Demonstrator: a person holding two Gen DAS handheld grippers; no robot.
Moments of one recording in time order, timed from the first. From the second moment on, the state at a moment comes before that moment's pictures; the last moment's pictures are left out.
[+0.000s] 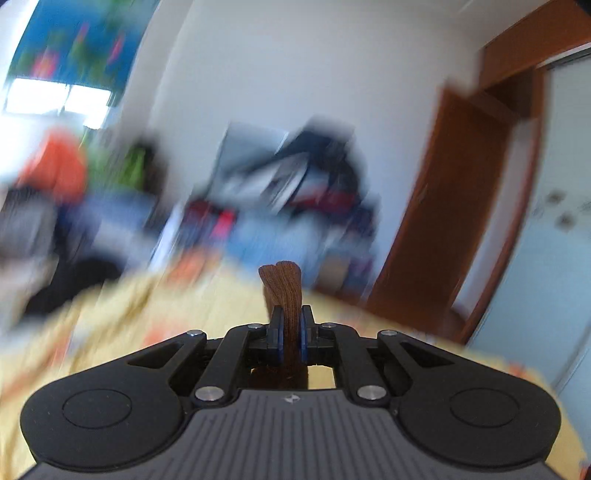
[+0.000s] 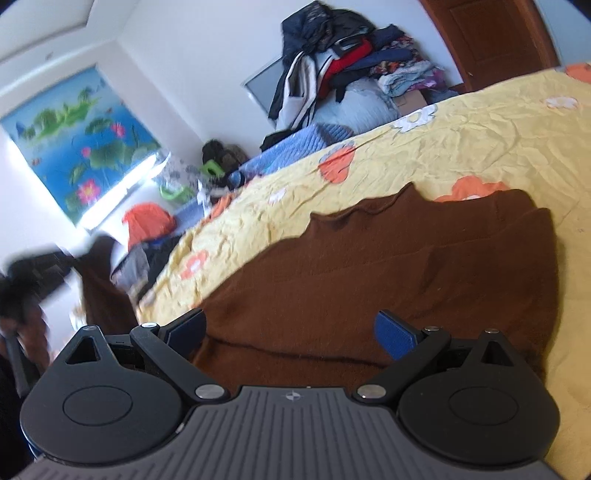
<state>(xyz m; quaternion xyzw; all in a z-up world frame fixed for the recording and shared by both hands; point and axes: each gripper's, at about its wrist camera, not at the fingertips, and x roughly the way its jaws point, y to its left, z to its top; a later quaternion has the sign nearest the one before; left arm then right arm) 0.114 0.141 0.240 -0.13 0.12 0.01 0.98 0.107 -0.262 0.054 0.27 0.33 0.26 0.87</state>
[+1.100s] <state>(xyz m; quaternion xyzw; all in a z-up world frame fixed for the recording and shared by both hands) 0.029 -0.031 0.028 0.03 0.26 -0.18 0.95 0.129 -0.287 0.022 0.33 0.41 0.26 0.81</state>
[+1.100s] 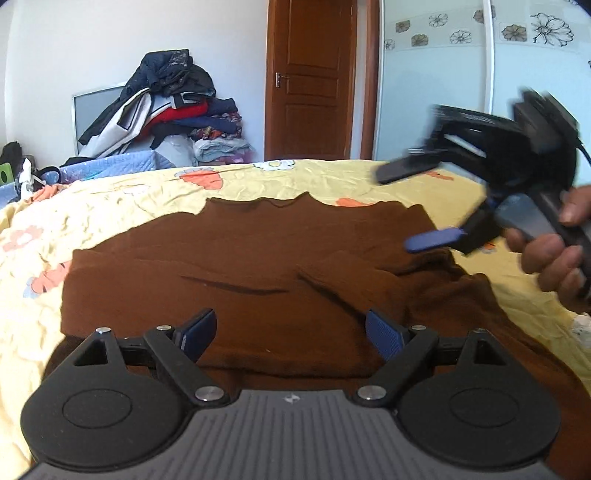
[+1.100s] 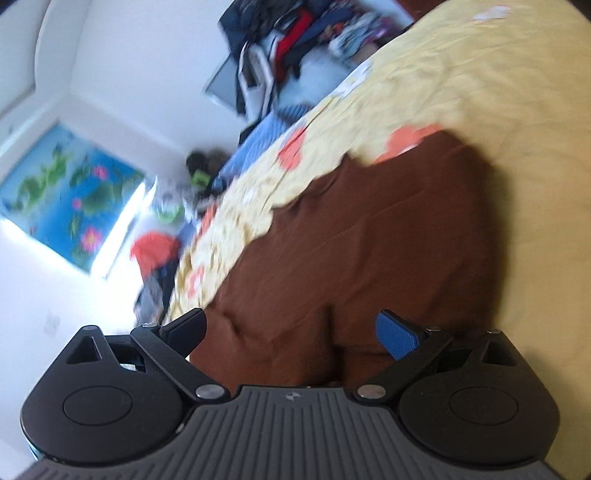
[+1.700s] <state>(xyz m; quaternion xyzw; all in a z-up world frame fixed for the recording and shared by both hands) 0.031 -0.008 0.005 -0.01 0.32 -0.18 0.93 0.072 -0.264 0.033 0.04 0.43 0.15 0.89</state>
